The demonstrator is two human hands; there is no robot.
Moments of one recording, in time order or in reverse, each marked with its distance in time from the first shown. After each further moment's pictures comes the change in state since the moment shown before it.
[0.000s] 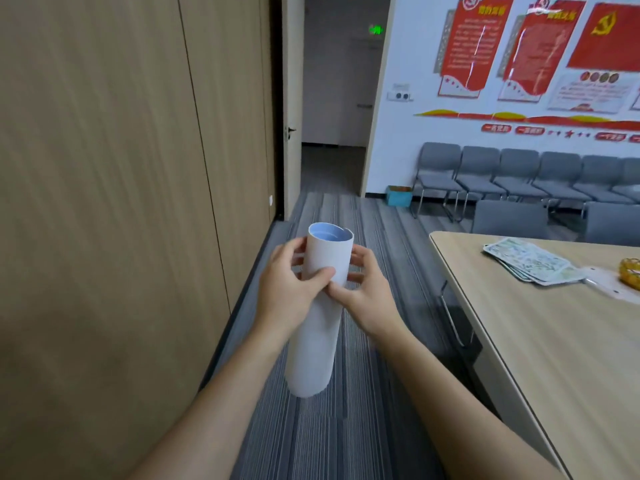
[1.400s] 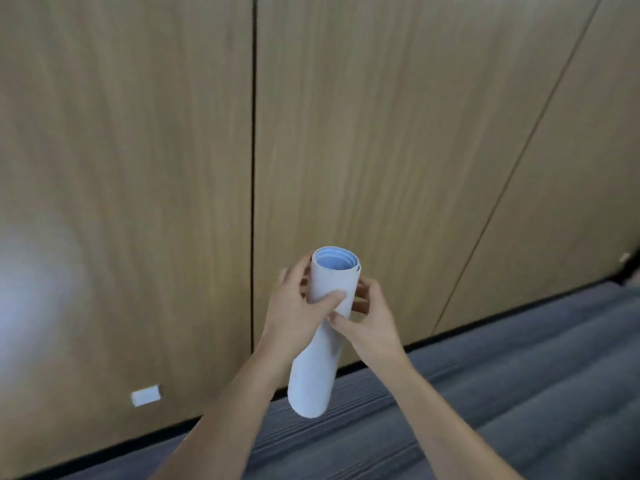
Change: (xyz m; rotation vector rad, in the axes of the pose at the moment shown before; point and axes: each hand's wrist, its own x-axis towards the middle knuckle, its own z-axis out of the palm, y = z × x) left_hand -1.386 0.501 -0.439 0.319 0.903 -0.219; right_hand -1.330 -0.468 0.064 0.278 -1.053 -0.109
